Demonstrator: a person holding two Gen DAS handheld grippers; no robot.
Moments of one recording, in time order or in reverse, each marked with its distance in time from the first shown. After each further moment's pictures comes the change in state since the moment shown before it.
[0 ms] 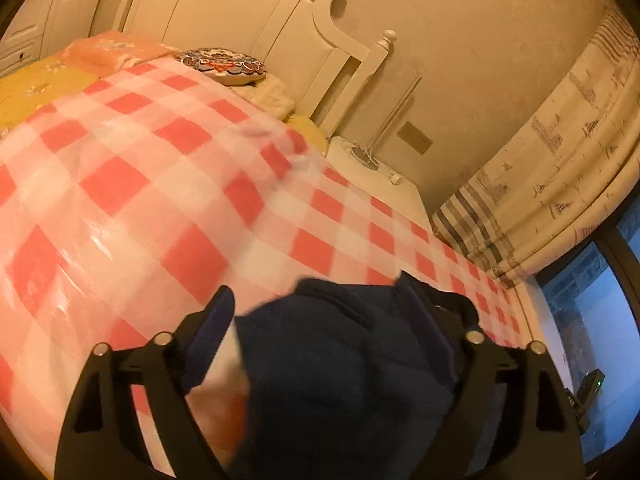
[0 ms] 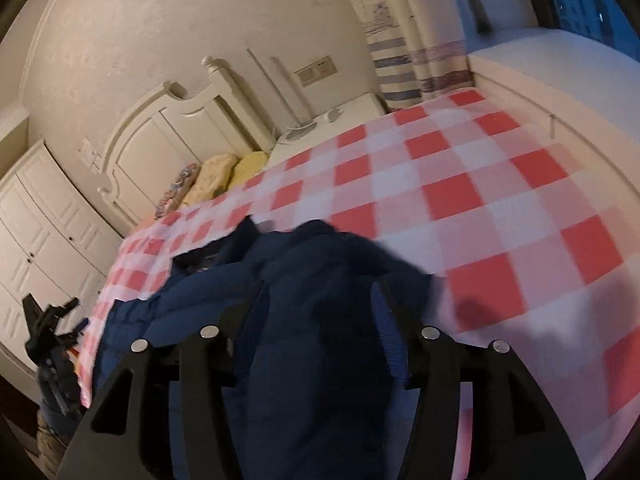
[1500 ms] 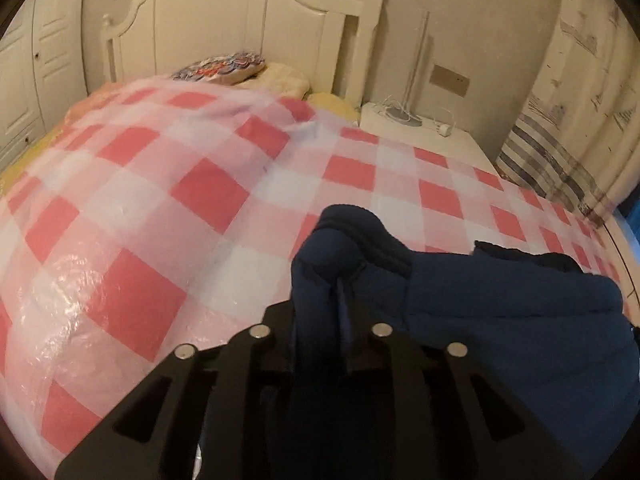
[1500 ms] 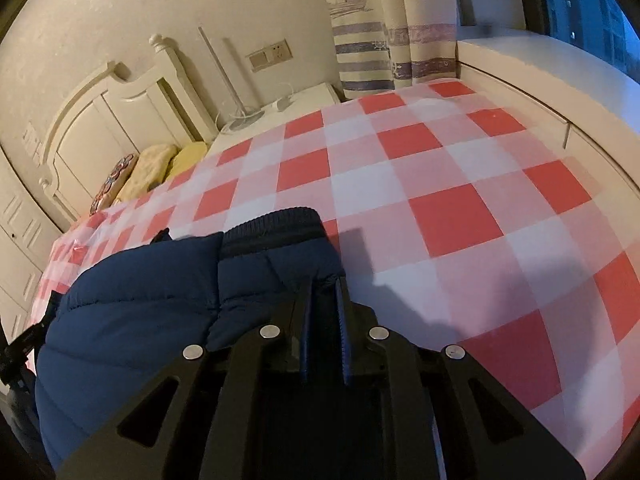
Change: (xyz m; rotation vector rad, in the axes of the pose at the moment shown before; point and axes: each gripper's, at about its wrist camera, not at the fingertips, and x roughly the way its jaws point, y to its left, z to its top) left arm 0.121 -0.055 -0.020 0.217 0.054 0.293; right arm 0.097 0.002 0.030 -0.010 0.033 -0.228
